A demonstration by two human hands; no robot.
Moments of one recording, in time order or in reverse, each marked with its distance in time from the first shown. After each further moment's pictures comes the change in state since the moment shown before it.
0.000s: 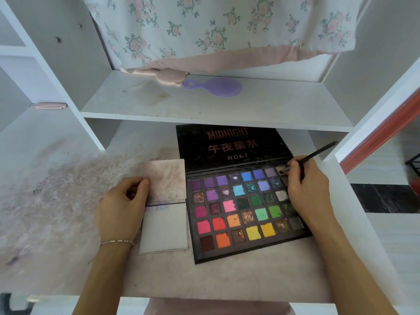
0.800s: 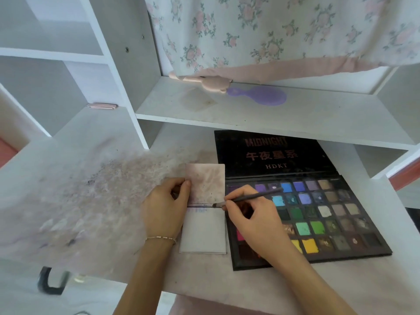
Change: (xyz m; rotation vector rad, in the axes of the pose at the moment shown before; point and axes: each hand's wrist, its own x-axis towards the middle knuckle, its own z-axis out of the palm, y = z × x) left_hand -0.001 0.002 -0.003 -0.033 -0.004 0.009; right_hand -0.064 -0.103 0.068 0.397 -0.541 -0.123
